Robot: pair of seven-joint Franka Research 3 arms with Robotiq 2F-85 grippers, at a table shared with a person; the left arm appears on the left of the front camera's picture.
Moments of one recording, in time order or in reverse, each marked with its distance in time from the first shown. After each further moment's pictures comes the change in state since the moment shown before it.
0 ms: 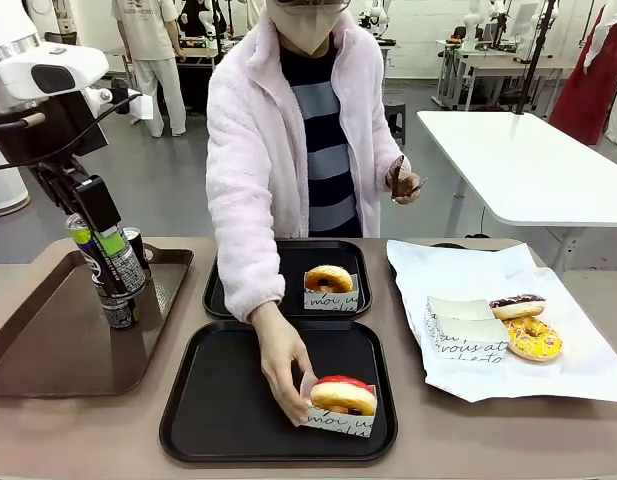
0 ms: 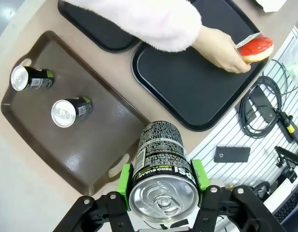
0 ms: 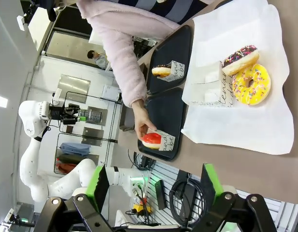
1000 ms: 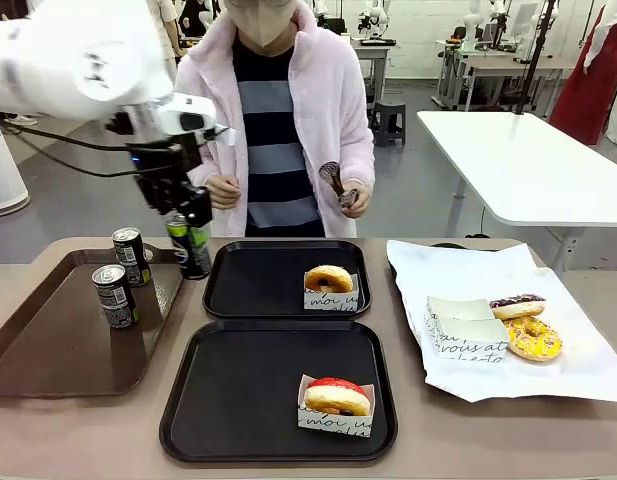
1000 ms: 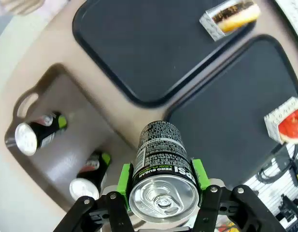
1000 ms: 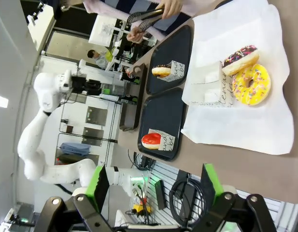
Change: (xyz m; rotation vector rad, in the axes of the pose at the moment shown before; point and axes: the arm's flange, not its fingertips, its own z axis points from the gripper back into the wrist) left arm 0.140 0.044 -0.101 0.064 0.052 0.107; right arm 0.000 0.000 0.000 0.000 -0.001 0.001
